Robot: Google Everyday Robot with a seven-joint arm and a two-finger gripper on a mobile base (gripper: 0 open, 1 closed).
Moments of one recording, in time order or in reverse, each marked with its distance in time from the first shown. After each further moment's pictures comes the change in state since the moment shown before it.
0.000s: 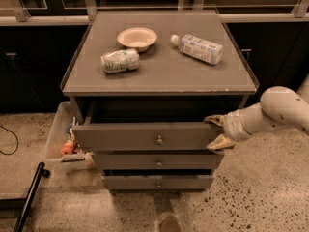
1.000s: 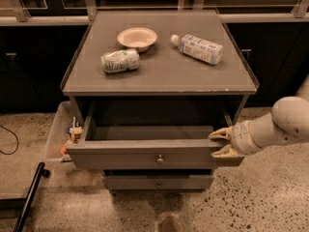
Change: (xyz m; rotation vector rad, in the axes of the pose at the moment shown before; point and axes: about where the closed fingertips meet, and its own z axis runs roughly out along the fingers) arm -0.012 0.048 -0.023 -0.017 -0.004 0.004
